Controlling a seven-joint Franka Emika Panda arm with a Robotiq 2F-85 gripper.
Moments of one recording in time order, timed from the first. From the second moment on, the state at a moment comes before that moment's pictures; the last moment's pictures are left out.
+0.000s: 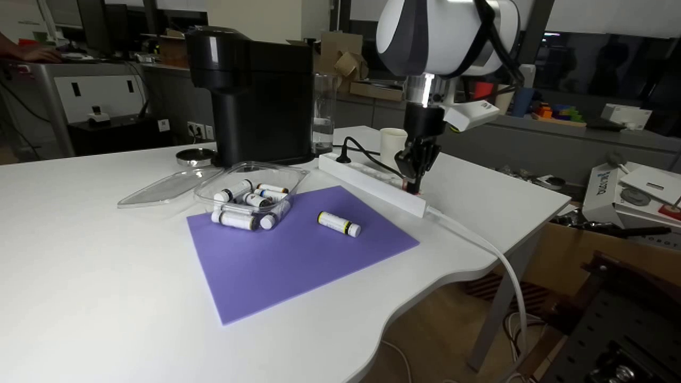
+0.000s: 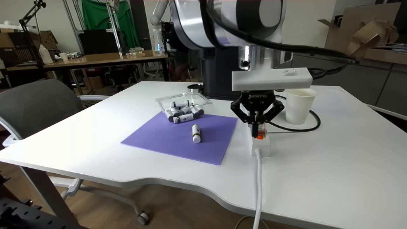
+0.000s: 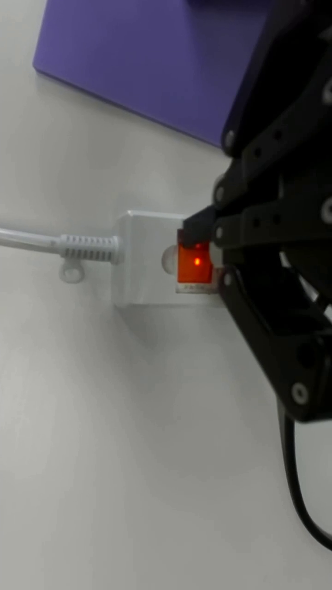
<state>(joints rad) -0.42 0.50 -0.05 -2.25 -0.02 2.78 -0.59</state>
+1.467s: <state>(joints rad) -0.43 0.54 -0.05 -2.20 -0.03 2.77 -0.59</state>
